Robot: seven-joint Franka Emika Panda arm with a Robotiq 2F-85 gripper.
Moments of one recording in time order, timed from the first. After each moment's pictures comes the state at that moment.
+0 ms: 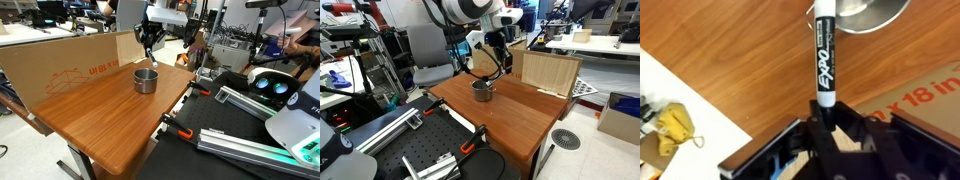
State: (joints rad) arm 0.12 0.21 -0.21 -2.38 -0.21 2.85 0.64
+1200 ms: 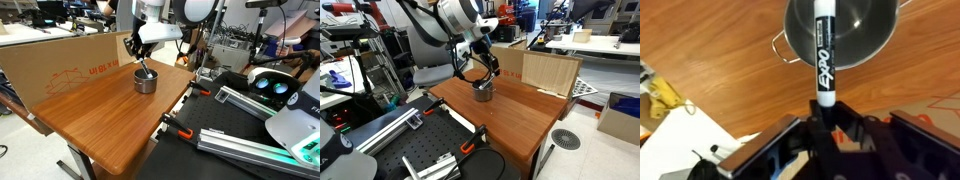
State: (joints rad) arm 0.33 0.27 -0.34 -2.39 -0.76 2.93 1.12
